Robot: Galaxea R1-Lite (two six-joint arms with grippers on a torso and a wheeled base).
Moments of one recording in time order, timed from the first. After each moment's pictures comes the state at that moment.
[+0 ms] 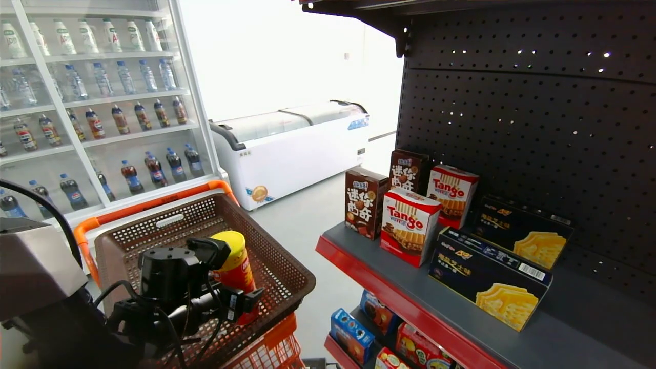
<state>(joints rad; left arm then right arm) -0.24 2.00 -0.37 -1.08 0.01 0.01 0.00 0.00 0.00 0.00 -0.02 0.01</state>
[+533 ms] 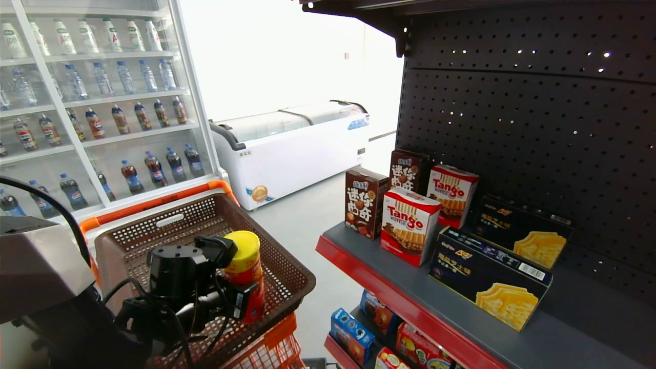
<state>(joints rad) -0.27 2.00 -0.40 -1.07 0.03 0.02 0.00 0.00 0.00 0.00 -0.02 0.01</state>
